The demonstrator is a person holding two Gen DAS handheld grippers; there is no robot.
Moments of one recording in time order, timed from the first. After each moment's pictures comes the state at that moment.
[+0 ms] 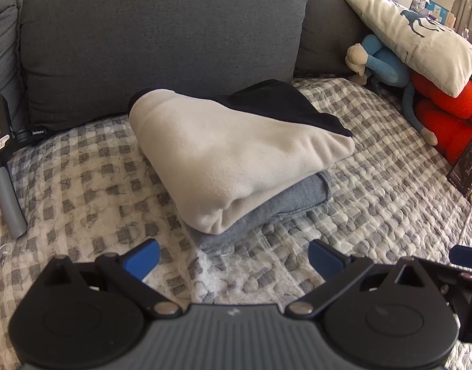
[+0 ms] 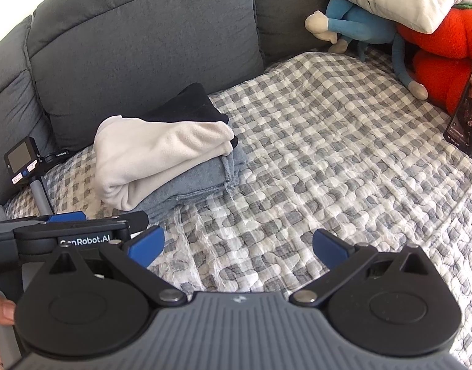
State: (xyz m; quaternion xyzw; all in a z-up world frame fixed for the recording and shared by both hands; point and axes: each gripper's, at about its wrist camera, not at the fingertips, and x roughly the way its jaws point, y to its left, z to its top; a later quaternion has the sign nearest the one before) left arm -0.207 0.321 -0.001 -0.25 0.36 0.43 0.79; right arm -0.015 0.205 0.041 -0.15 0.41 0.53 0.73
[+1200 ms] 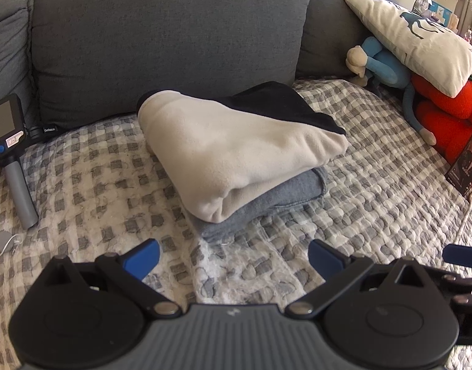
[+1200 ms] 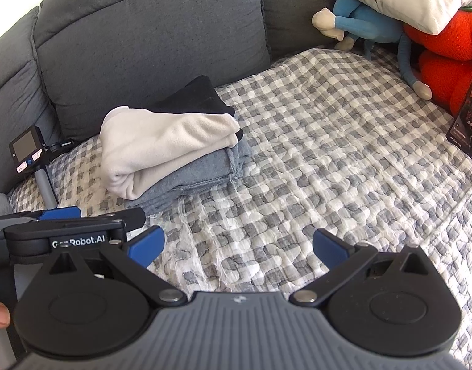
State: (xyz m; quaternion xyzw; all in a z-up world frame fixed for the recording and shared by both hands) left arm -0.212 0.305 0.007 -0.25 0.36 0.44 0.78; right arm -0.019 0.200 0.045 -0.17 0.41 0.54 0.72
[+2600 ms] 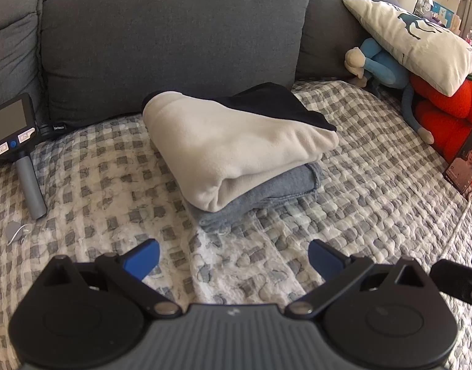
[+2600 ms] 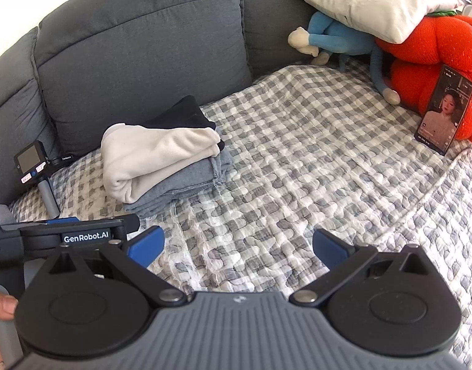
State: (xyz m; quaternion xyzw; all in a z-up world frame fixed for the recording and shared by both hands) left arm -0.214 0.287 0.016 -0.24 0.36 0.45 0.78; right arm -0.018 0.152 0.063 -0.14 0.39 0.52 0.75
